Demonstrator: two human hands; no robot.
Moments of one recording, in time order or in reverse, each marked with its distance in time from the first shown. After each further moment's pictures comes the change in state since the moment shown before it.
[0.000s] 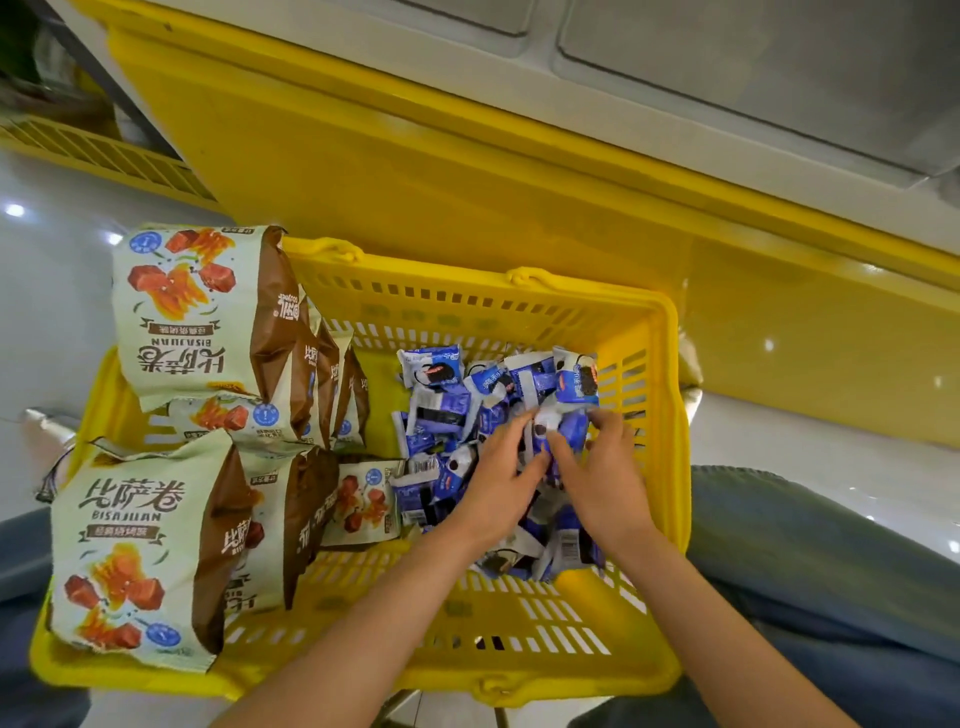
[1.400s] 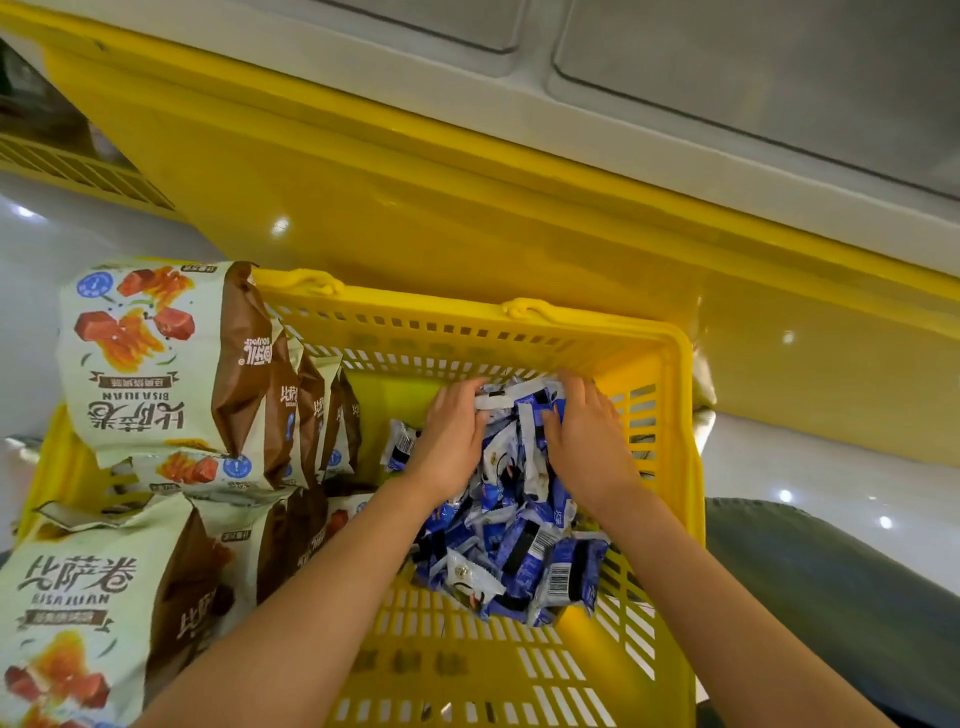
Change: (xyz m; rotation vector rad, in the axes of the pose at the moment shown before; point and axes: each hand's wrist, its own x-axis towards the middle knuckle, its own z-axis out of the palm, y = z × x) left_hand 0.074 -0.017 -0.056 0.527 0.227 0.189; right_hand 0.071 -0.016 0.008 -0.382 -0.123 -0.248
